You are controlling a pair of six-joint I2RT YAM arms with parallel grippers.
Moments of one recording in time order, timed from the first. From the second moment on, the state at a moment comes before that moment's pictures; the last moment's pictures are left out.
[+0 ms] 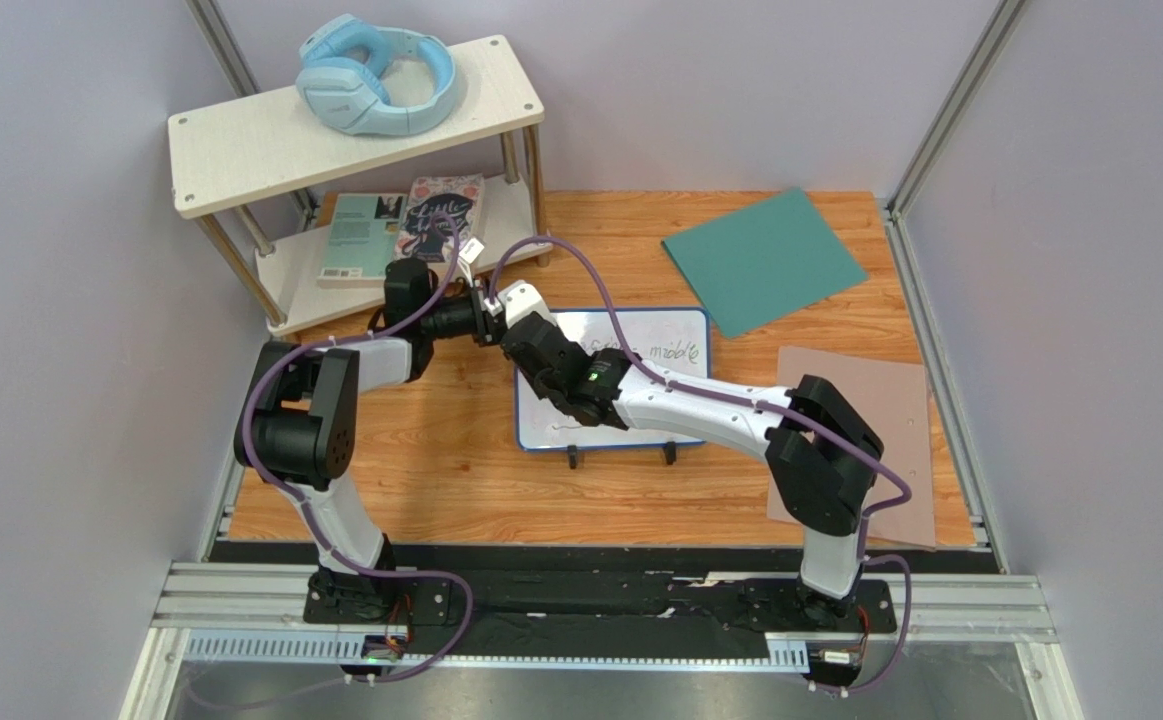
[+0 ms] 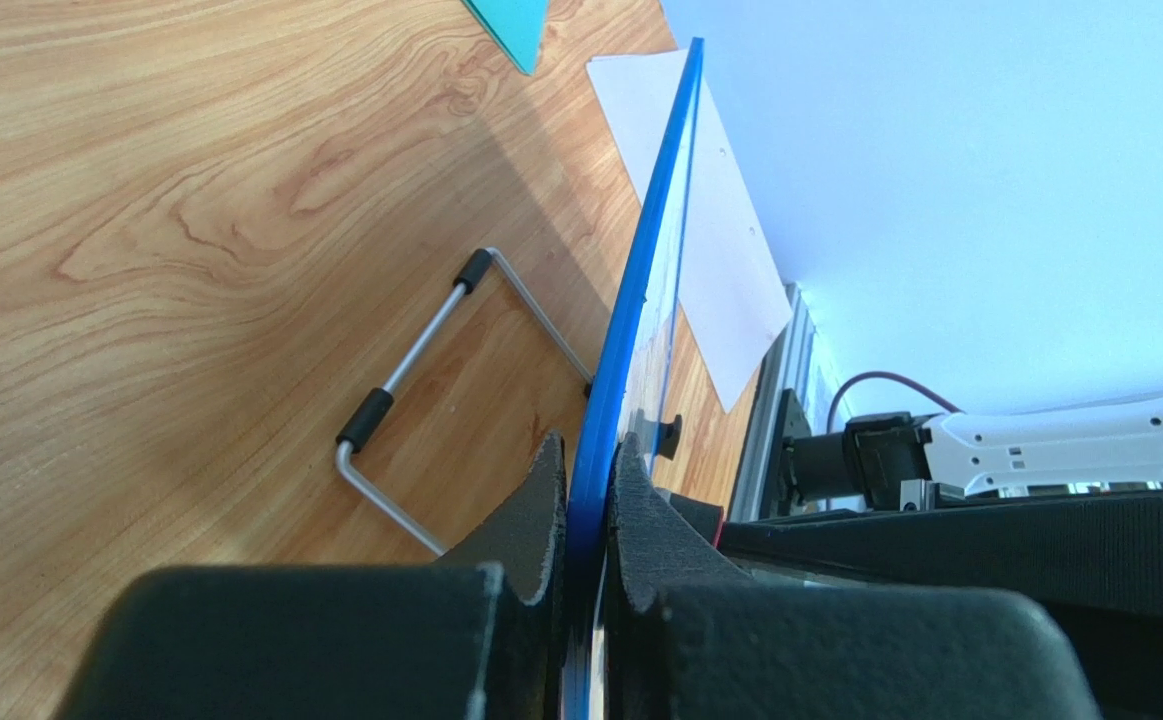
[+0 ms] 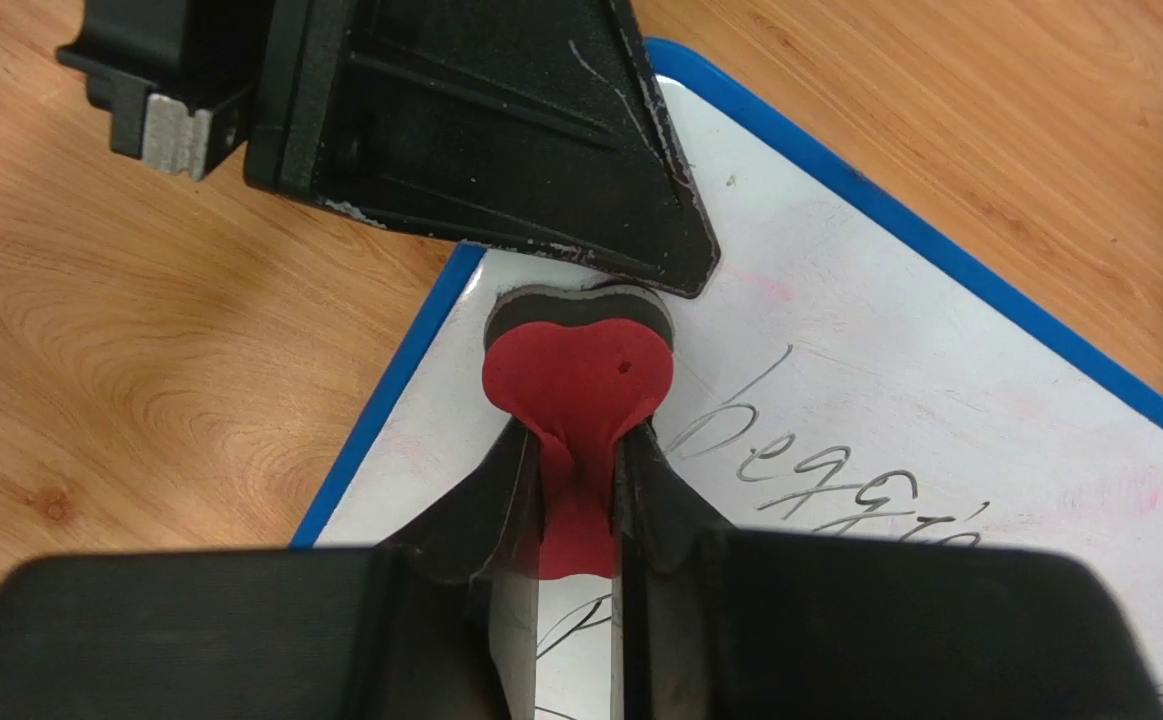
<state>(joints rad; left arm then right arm) -0.15 1.78 0.87 0.56 1.06 -0.65 1.03 1.87 1.42 -0.26 0.48 0.14</state>
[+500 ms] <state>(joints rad) -0.16 1.78 0.89 0.53 1.05 -0.64 0.81 1.75 1.33 -0.26 0.41 0.32</state>
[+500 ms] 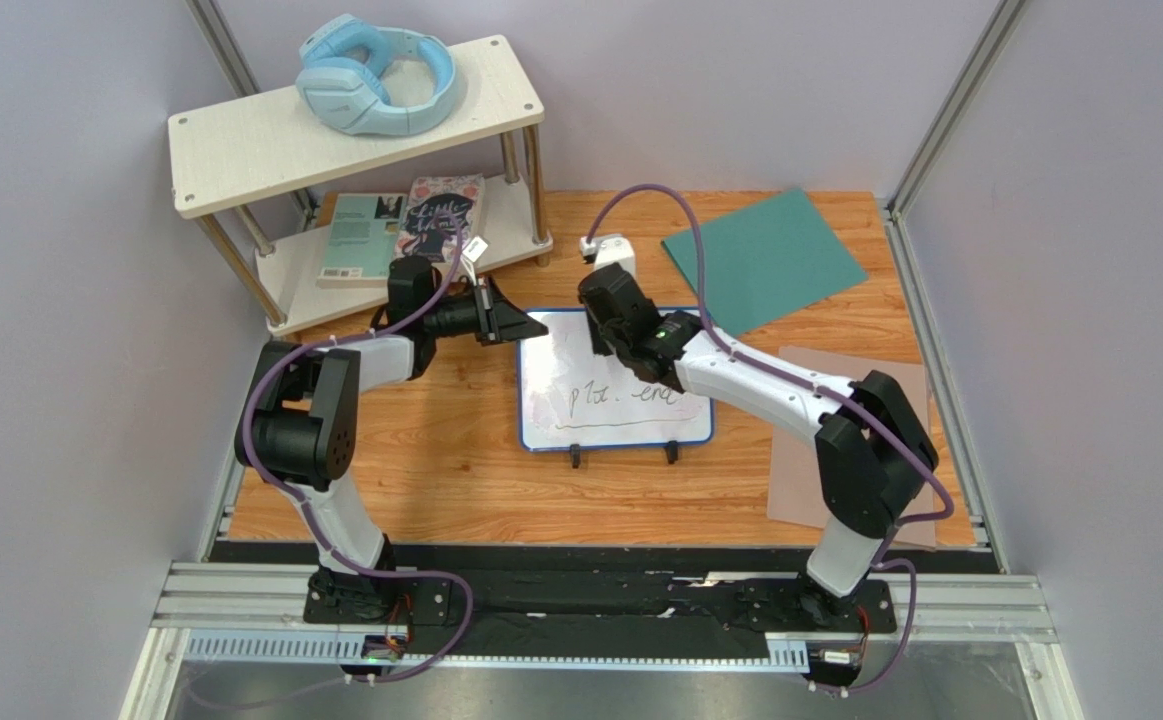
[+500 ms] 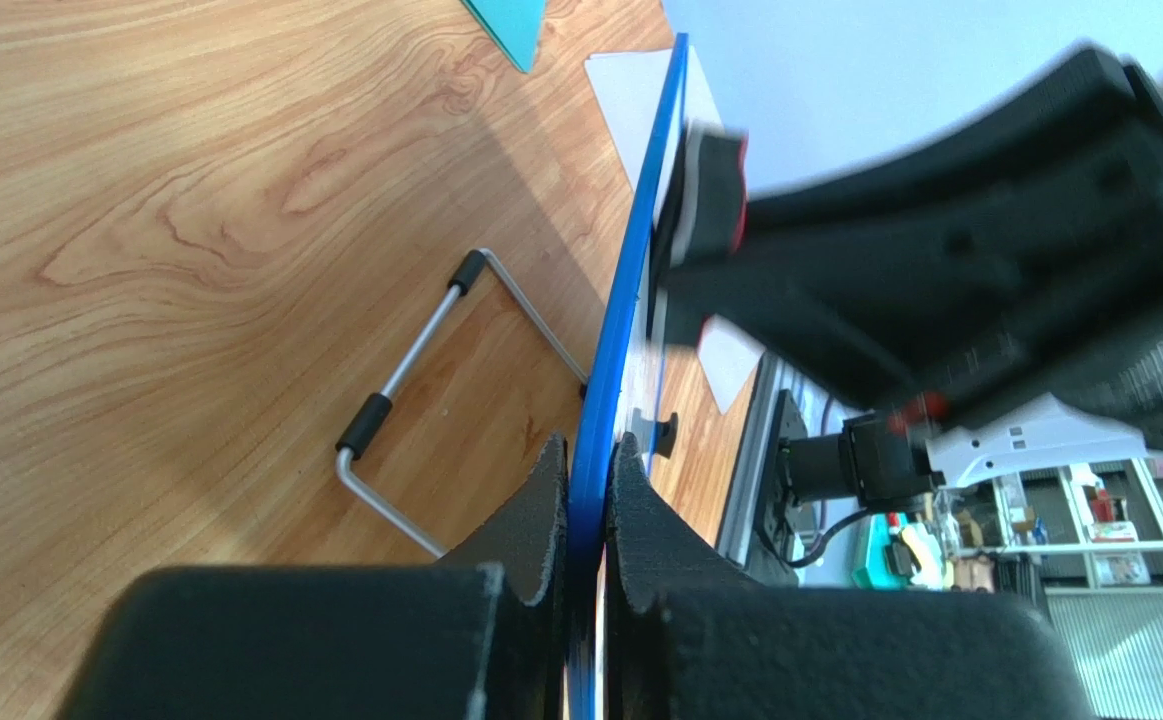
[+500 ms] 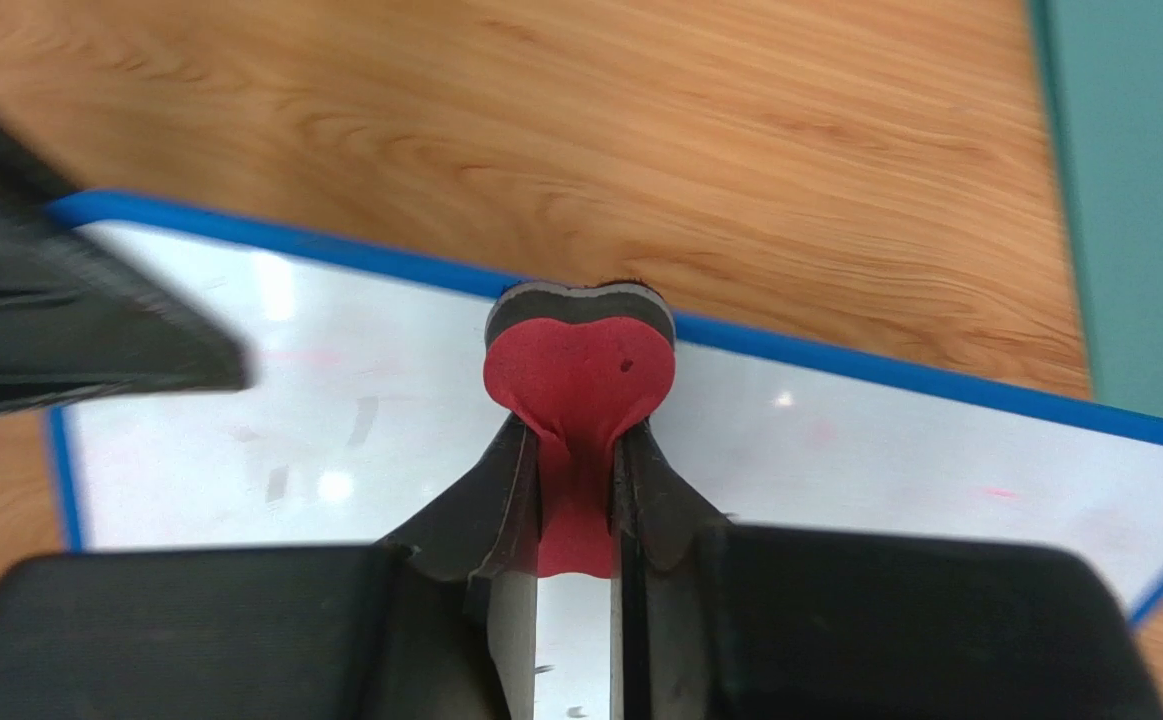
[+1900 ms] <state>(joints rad) -0.15 1.77 0.90 0.47 1.06 -0.60 0.94 1.84 1.42 -0.33 0.43 0.29</state>
